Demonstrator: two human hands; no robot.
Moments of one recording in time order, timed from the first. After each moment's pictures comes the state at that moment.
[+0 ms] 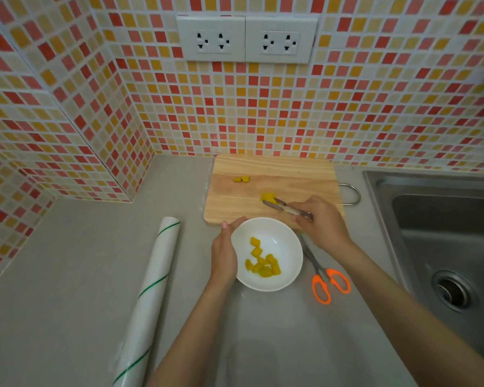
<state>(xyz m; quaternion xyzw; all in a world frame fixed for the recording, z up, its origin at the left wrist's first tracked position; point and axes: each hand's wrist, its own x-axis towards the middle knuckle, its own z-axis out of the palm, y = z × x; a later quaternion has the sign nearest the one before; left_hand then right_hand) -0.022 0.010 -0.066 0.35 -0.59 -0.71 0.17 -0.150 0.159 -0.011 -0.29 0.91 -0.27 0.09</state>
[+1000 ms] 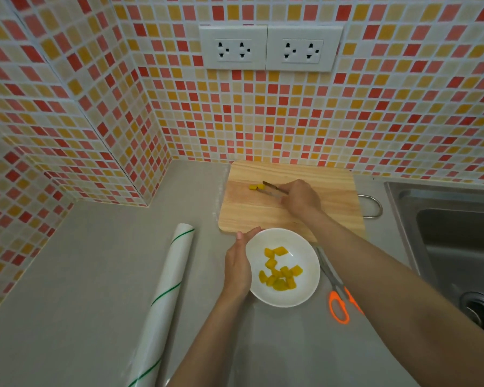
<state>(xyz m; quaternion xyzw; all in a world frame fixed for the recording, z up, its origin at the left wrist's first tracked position) -0.022 0.009 -0.069 0.35 -0.59 -0.71 0.15 -0.209 0.055 -0.035 -0.23 0.94 -0.21 0.12</state>
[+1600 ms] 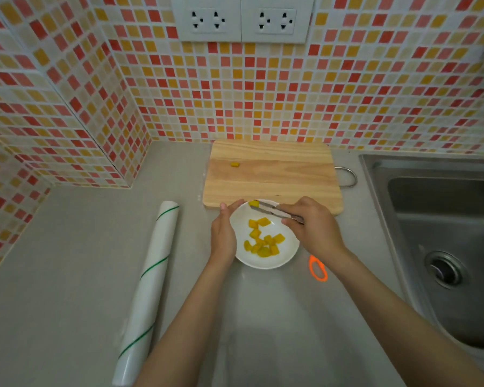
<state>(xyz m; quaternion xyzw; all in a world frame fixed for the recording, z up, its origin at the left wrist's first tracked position) -0.023 0.008 -0.070 0.34 -0.60 -0.71 0.16 -0.097 0.166 -0.012 -0.28 0.91 -0.29 0.09</state>
